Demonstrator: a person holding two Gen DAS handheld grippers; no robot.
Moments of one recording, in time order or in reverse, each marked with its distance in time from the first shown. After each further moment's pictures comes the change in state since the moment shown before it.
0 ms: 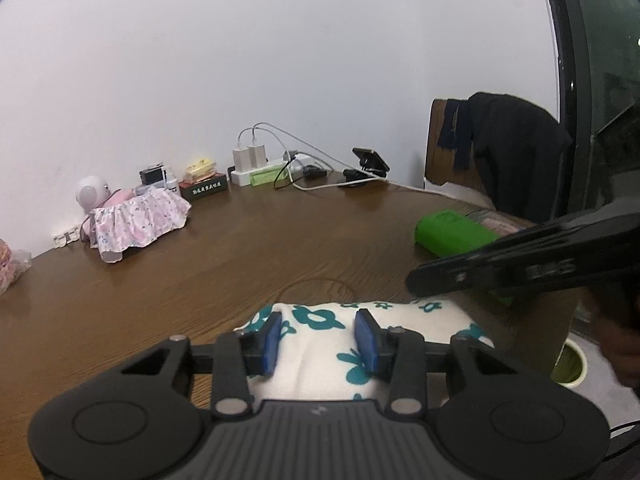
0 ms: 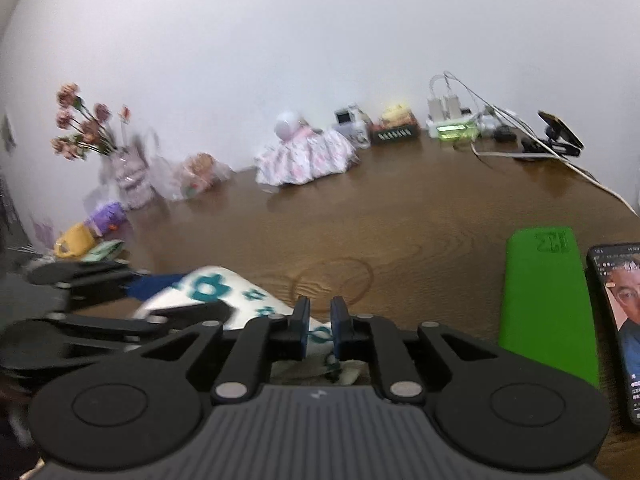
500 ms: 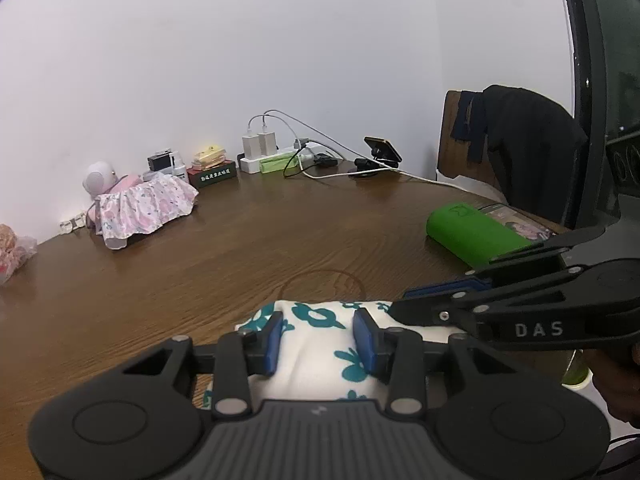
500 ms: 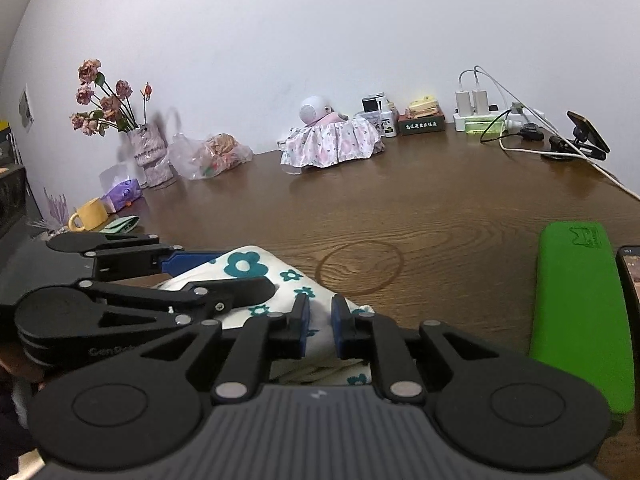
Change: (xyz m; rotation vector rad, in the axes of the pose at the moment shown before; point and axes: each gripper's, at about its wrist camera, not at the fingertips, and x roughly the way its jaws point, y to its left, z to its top) left arm 0.007 -0.002 -0.001 -0.017 0.023 0.032; right arm 0.020 0.015 -0.009 -0.066 0.038 0.008
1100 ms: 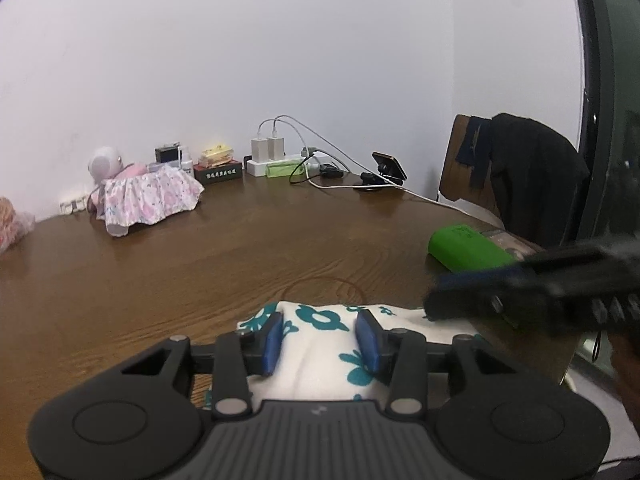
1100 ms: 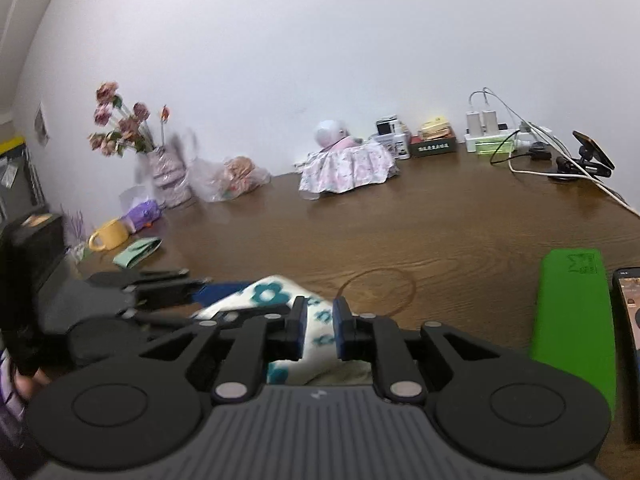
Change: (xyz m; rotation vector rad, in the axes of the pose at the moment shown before) left arm -0.003 0.020 -0.003 -0.119 -0.025 -0.042; right arm -0.029 0.006 0.010 0.007 -0.040 0.057
